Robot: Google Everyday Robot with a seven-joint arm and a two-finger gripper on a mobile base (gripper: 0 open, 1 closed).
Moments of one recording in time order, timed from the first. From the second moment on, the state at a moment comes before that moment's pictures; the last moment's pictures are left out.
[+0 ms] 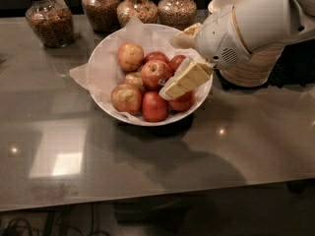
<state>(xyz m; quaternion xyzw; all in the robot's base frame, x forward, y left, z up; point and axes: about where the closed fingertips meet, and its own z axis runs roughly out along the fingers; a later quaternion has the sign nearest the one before) 0.501 -0.042 0.974 -0.62 0.66 0.17 0.39</state>
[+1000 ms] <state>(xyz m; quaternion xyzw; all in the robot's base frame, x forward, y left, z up) 0.512 -0.021 0.957 -0.64 0.65 0.13 0.40</state>
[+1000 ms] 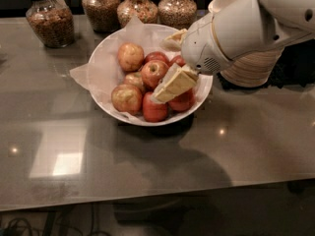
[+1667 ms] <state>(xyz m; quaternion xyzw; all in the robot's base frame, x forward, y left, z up) 0.526 -0.010 0.951 -0.64 0.65 0.12 0.40</state>
